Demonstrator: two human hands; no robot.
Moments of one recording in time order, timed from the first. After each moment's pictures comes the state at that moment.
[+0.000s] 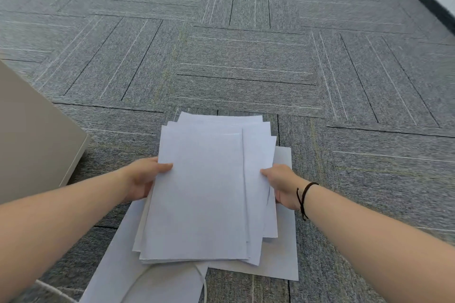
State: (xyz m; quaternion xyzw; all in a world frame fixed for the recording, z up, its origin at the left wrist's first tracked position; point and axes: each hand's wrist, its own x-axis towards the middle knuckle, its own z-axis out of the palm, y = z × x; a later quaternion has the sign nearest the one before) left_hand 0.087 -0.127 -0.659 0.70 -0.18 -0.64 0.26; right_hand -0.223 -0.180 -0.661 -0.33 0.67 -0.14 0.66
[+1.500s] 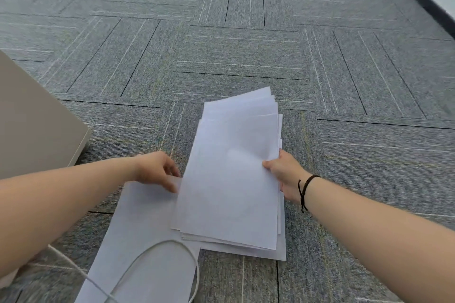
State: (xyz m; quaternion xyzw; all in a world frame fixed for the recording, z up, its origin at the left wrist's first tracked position) left_hand 0.076 -0.128 -0.640 0.67 -0.59 -0.44 -0.12; right_hand -0.249 -0.167 -0.648 -0.36 0.63 -0.24 0.65
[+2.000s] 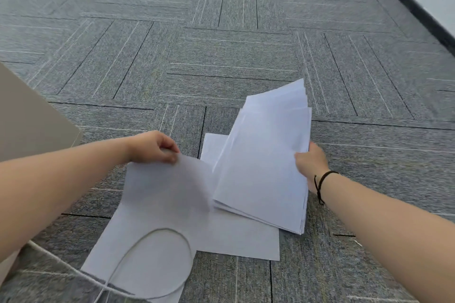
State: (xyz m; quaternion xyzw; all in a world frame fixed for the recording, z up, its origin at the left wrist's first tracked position) left_hand 0.069 -0.160 -0.613 0.66 -0.62 -0.42 0.01; right_hand -0.310 -0.189 -0.643 -0.39 0.73 -0.29 0.48
